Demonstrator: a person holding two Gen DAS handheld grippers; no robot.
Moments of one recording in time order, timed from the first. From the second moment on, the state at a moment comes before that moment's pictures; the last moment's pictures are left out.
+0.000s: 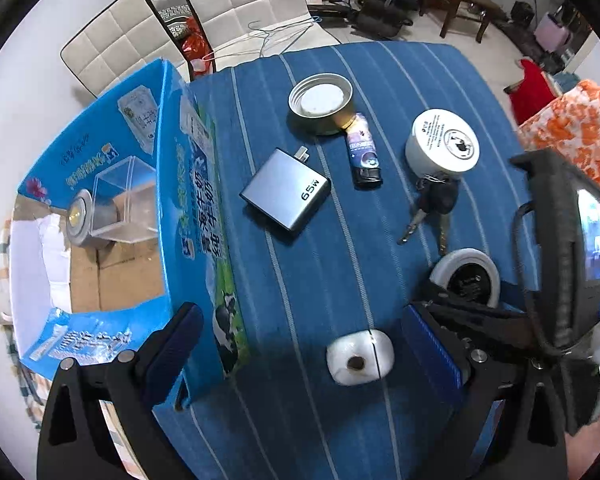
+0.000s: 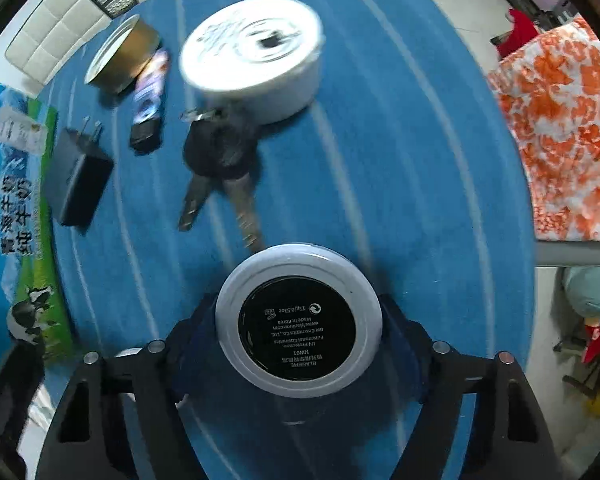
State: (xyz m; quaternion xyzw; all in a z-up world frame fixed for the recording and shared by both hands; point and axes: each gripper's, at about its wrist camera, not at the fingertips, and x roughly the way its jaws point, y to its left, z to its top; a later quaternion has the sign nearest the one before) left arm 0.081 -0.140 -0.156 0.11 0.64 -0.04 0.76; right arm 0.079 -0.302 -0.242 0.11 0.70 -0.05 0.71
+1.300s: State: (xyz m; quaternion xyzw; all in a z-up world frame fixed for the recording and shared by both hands) left arm 0.193 -0.269 -0.215 0.09 0.68 -0.15 0.71; right arm 0.122 -0.403 -0.197 0.15 0.66 -0.12 0.73
